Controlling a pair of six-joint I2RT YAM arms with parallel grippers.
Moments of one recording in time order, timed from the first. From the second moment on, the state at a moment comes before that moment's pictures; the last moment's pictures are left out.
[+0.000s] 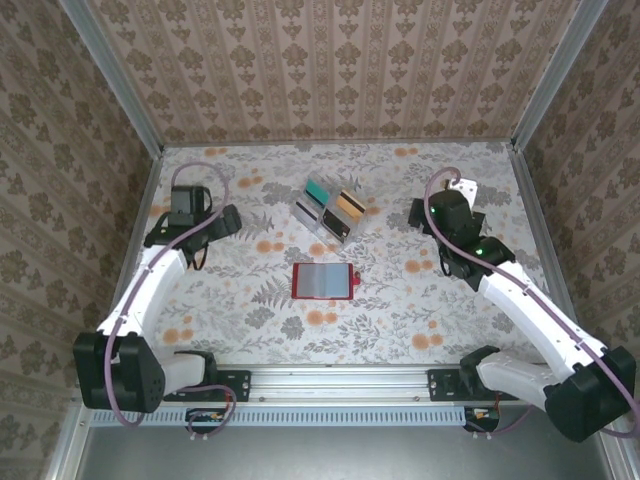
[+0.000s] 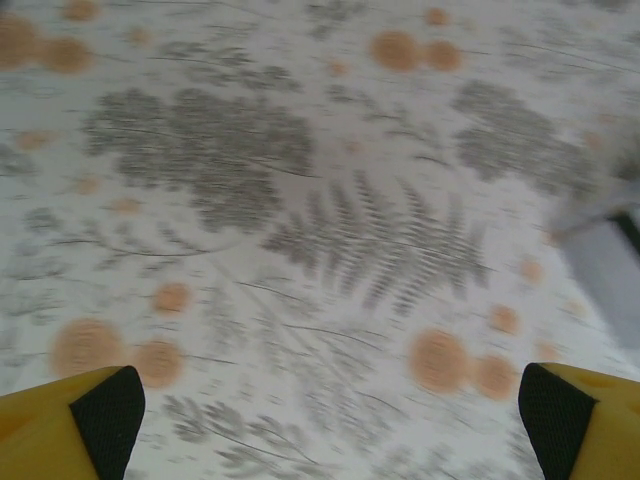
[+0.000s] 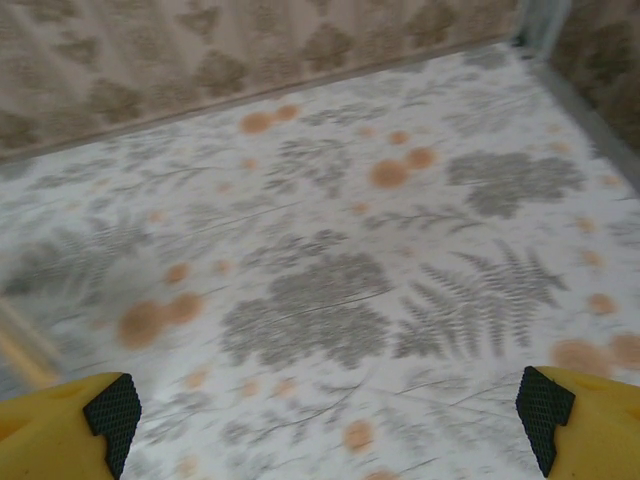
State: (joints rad) left arm -0.12 1.22 0.91 -0.52 -0.12 -0.36; right arm 0.37 1.08 0.89 -0.43 0.56 0.44
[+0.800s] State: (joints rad) left arm 0.04 1.36 0.49 0.37 -0.06 -0.01; right arm 0.12 1.33 0.41 0.48 0.44 0.04
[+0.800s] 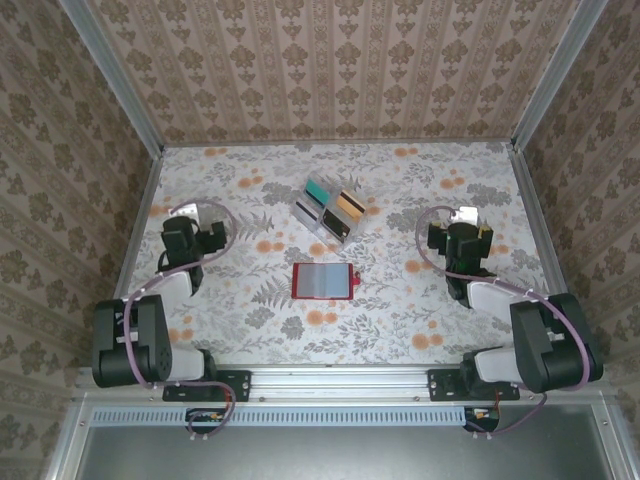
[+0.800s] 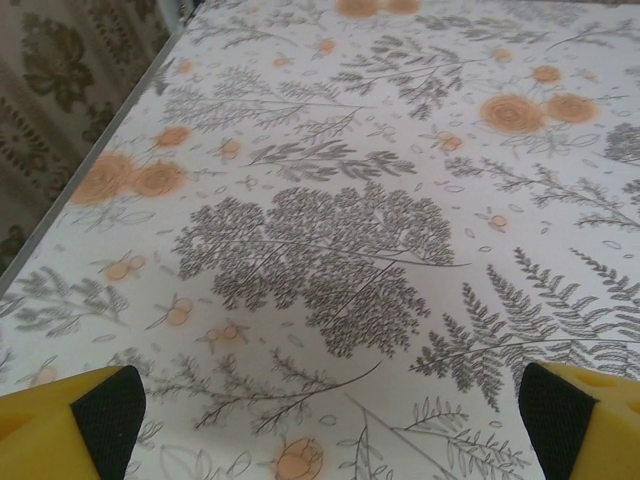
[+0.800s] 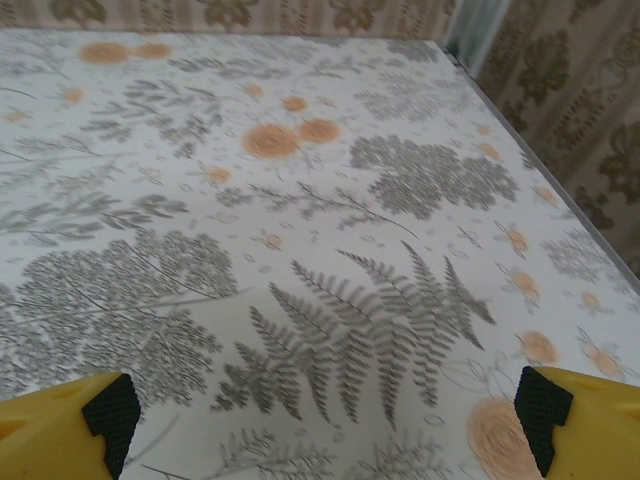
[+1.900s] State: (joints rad) left arm -0.03 1.53 0.38 0.77 -0.05 0.07; right arm 0.05 1.53 0.37 0.80 0.25 0.03
